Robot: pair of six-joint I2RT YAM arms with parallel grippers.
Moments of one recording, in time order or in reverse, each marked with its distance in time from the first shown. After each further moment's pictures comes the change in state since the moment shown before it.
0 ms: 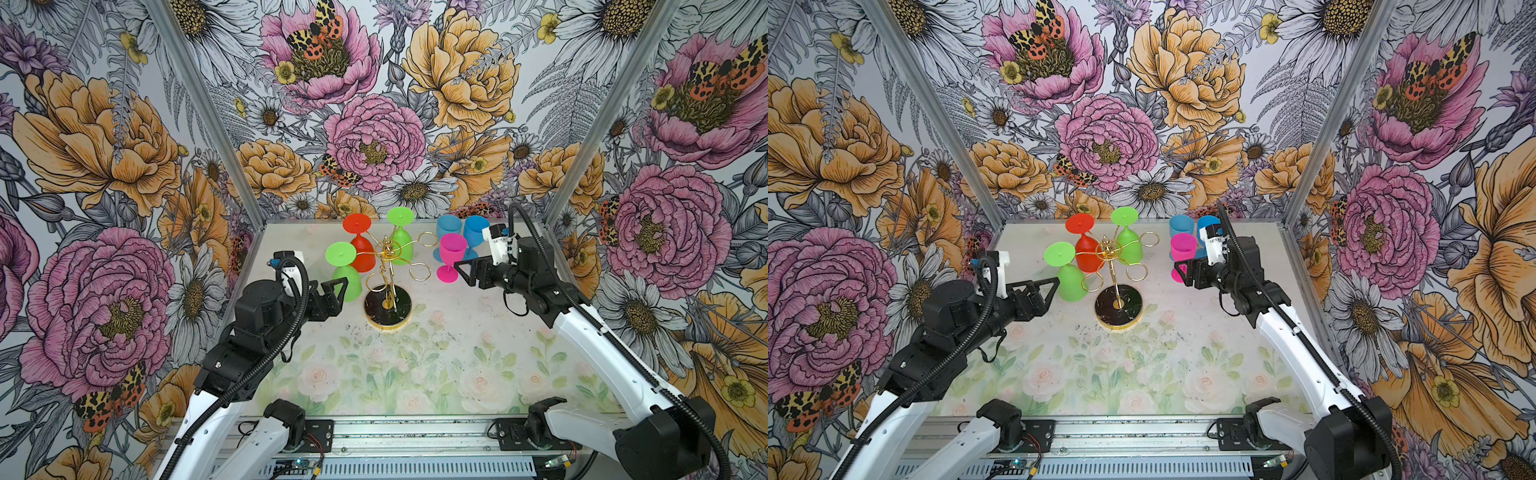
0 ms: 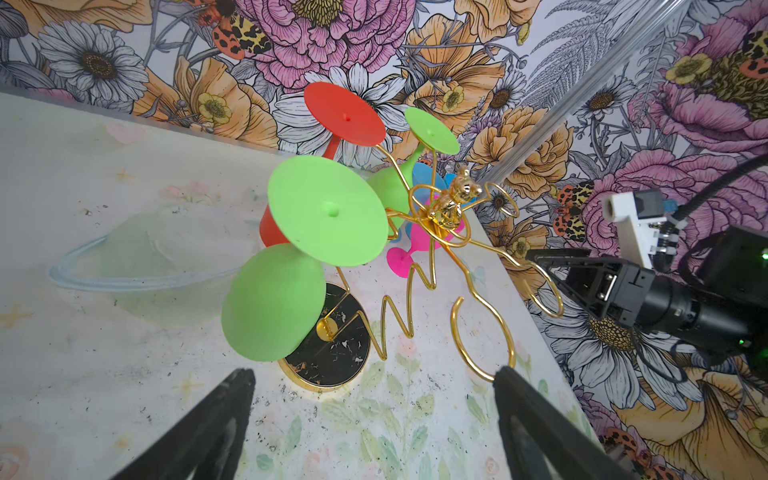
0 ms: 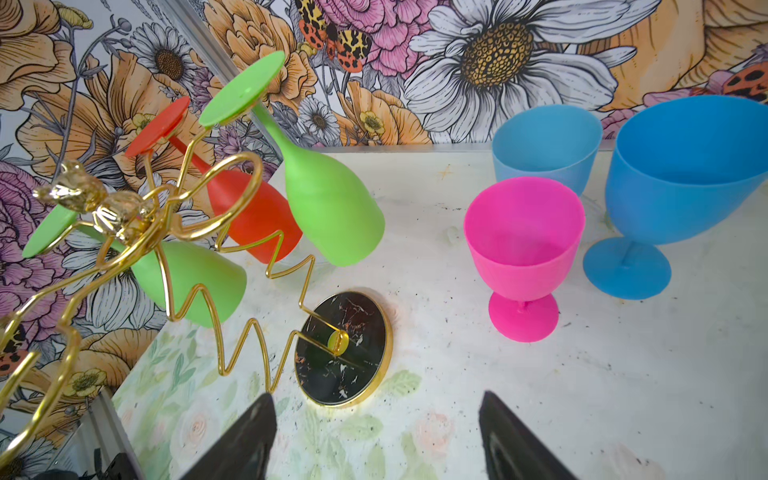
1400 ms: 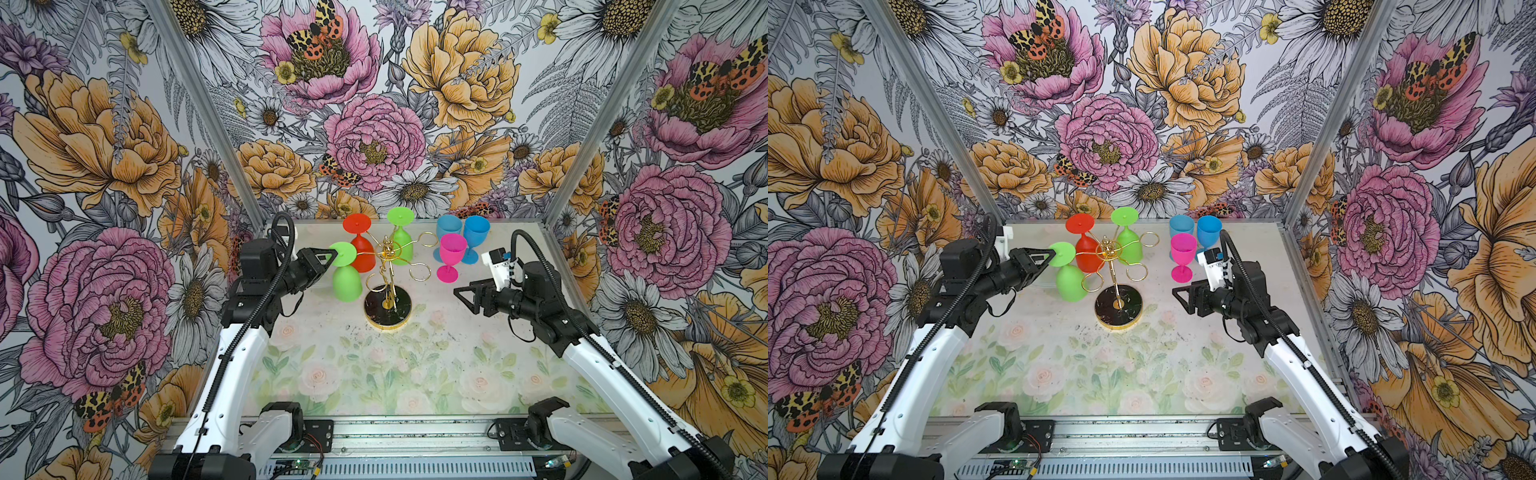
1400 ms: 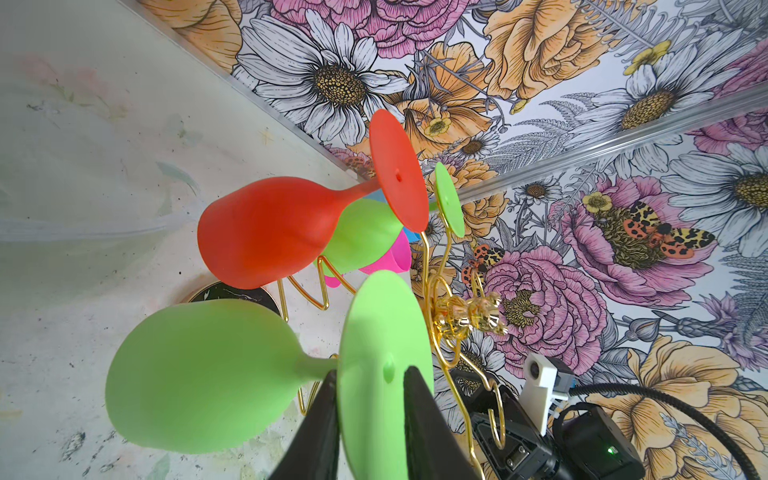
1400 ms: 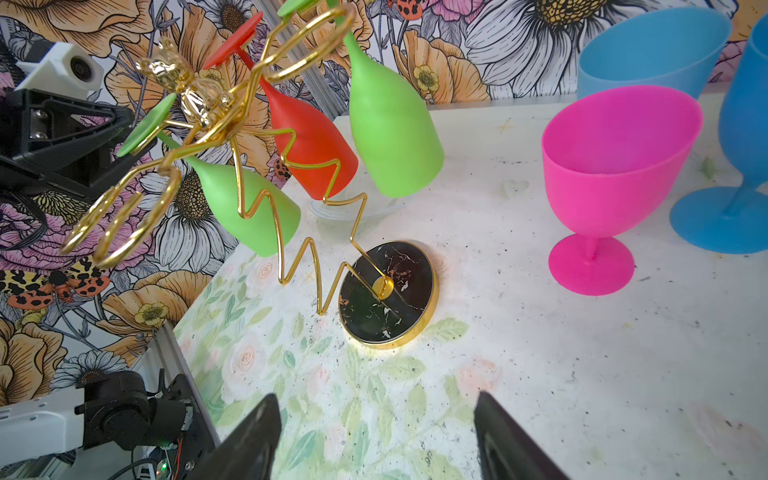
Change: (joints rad) left arm 0.320 0.327 0.007 0.280 0.494 -0.335; right arm 0.029 -0.180 -0.176 -0.002 -0.100 0.001
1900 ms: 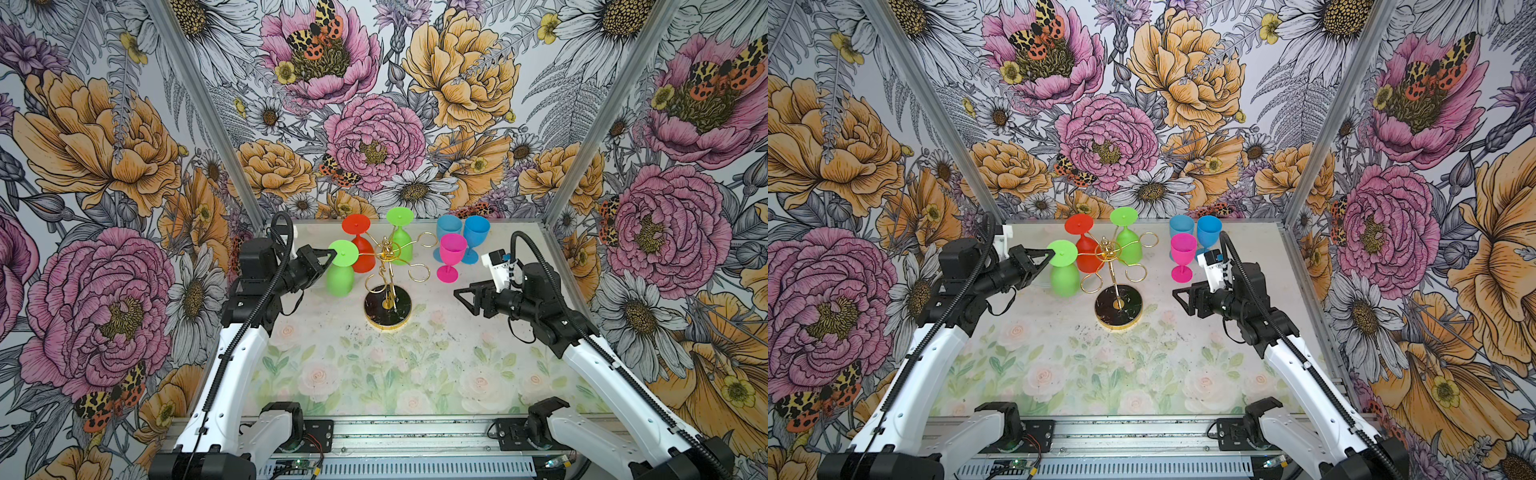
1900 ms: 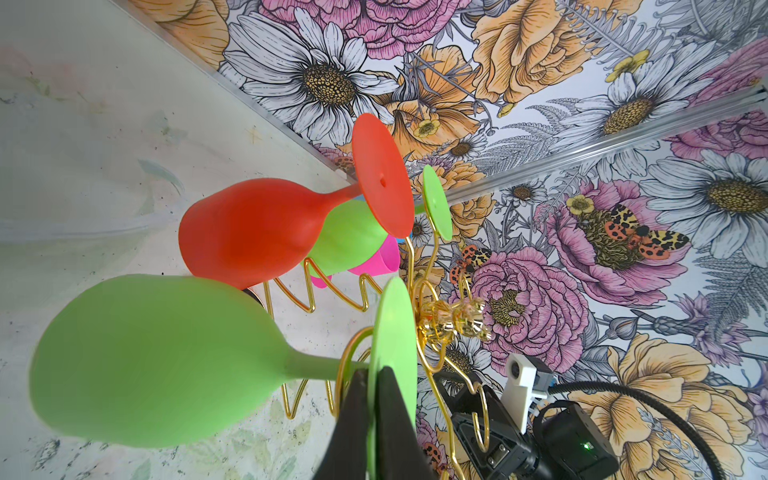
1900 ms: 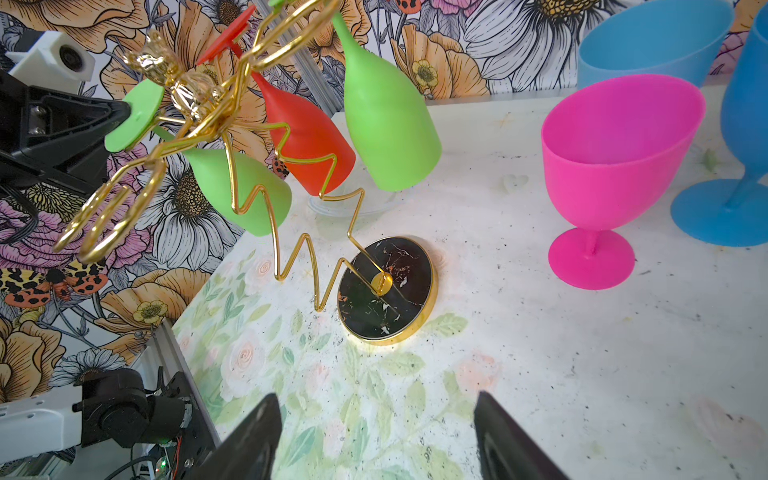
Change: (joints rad) left arm 0.001 0.000 0.000 0.043 0.033 -0.045; right arm 0.002 -0.002 -0.012 0.000 0.001 0.000
